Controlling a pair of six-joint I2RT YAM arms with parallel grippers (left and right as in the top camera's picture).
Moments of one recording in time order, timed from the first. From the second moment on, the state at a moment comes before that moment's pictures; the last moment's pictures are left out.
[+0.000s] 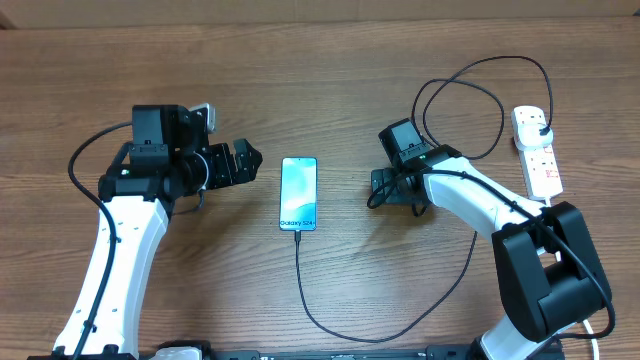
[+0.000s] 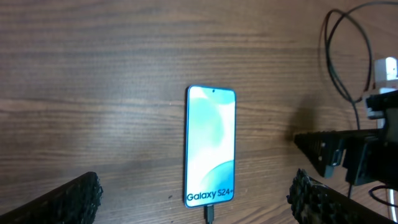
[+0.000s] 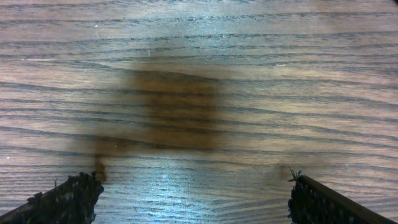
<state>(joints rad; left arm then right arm) 0.00 1.38 1.06 -0.71 0.41 -0.24 0.41 1.81 1.07 -0.62 0.17 0.36</state>
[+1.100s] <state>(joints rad) -0.06 0.95 0.16 0.46 0.32 -0.23 0.41 1.81 1.07 -0.62 0.17 0.36</state>
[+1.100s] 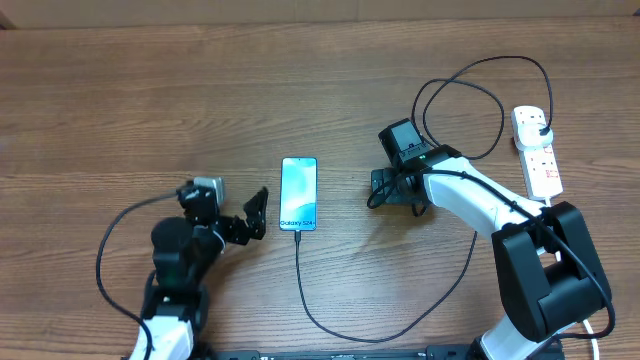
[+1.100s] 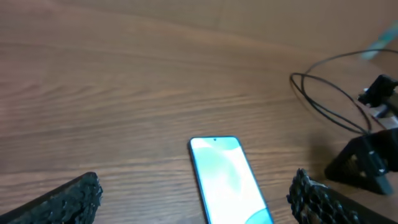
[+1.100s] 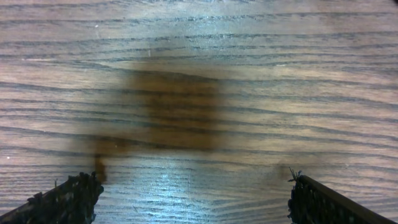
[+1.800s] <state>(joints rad) -0.06 0.55 0.01 0.28 0.19 -0.22 0.41 1.81 1.07 -0.62 0.17 0.36</state>
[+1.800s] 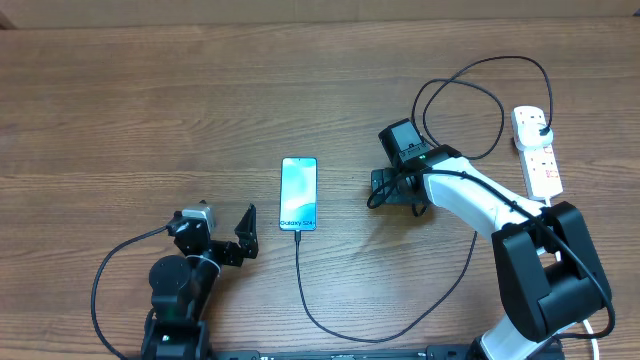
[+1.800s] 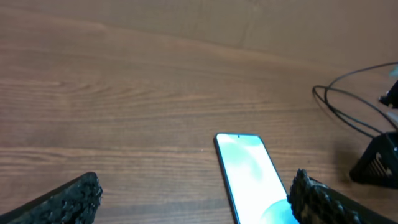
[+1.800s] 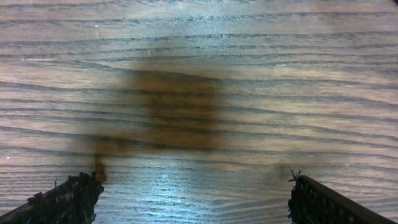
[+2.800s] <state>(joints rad) -0.06 0.01 0.01 -0.08 0.01 0.22 0.41 1.81 1.07 -0.62 0.17 0.36</state>
